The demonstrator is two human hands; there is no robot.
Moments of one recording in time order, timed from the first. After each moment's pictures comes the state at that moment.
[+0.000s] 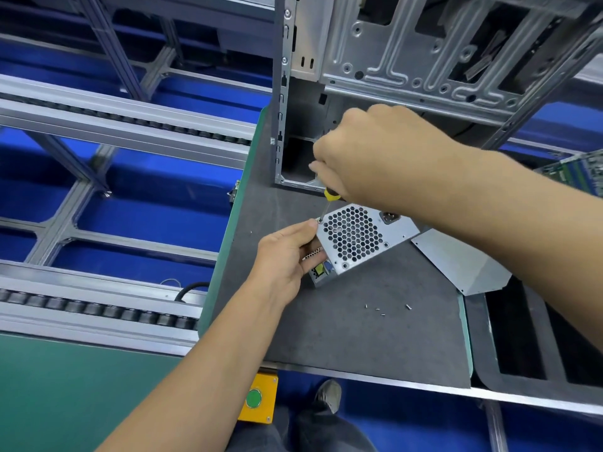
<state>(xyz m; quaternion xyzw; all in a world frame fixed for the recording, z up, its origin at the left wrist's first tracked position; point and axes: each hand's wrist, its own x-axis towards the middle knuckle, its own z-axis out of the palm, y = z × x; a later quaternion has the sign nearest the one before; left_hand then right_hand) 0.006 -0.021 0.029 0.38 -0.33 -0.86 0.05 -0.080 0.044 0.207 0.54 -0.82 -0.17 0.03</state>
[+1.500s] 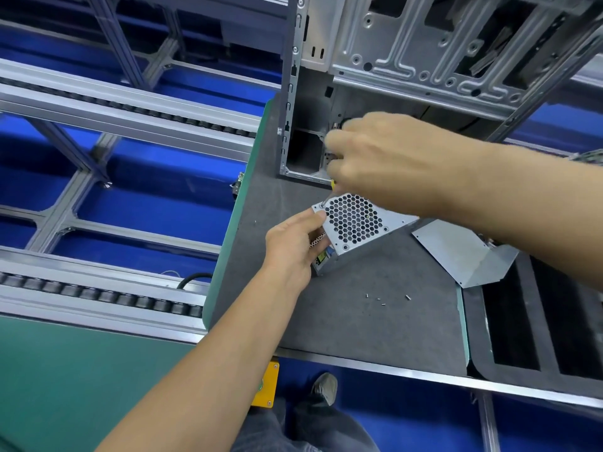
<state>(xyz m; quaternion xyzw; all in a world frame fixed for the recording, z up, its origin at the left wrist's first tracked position) 0.003 -0.012 0.028 0.41 -0.30 -0.86 0.09 -0.073 0.052 0.205 0.66 -0.69 -0.30 0.04</state>
